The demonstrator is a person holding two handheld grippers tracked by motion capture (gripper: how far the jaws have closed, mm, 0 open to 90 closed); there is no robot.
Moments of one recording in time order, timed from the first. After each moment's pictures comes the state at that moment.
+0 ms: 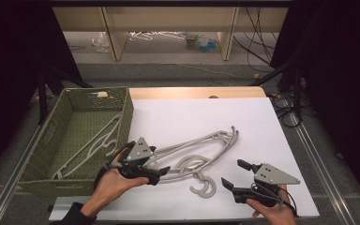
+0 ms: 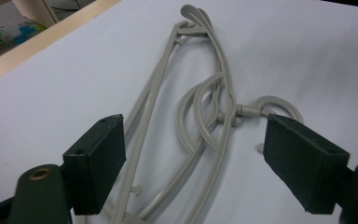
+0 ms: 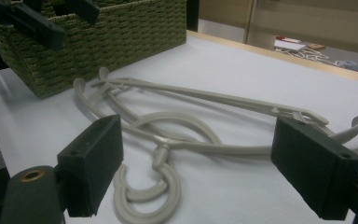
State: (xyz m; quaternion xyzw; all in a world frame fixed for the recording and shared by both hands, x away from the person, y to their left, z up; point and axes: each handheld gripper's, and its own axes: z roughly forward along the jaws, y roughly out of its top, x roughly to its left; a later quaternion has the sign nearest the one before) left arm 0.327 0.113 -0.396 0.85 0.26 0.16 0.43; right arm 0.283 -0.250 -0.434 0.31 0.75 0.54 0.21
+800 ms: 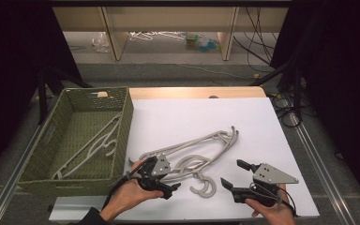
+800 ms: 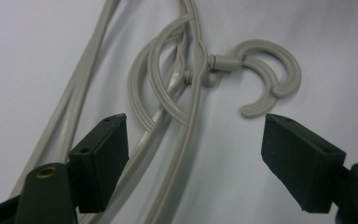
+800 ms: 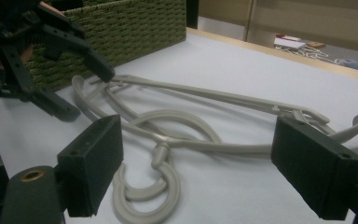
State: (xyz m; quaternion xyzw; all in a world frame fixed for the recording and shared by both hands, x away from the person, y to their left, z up) left arm 0.324 0.074 -0.446 0.90 0.21 0.15 0.35; right arm 0.284 -0.248 -0.435 0.31 0.76 0.53 0.21
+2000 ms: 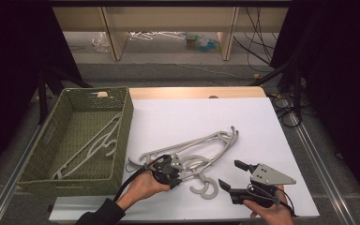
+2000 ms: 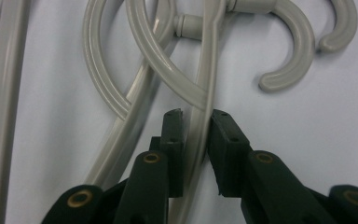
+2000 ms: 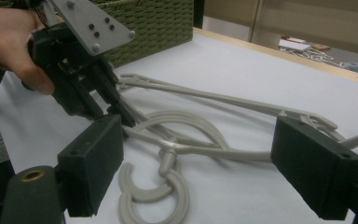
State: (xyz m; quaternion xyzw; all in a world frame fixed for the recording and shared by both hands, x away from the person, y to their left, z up) left arm 0.355 0.048 -0.470 0.94 0.21 0.06 0.26; right arm 0.281 -0.242 -0.432 0.31 0.77 0.52 0.20
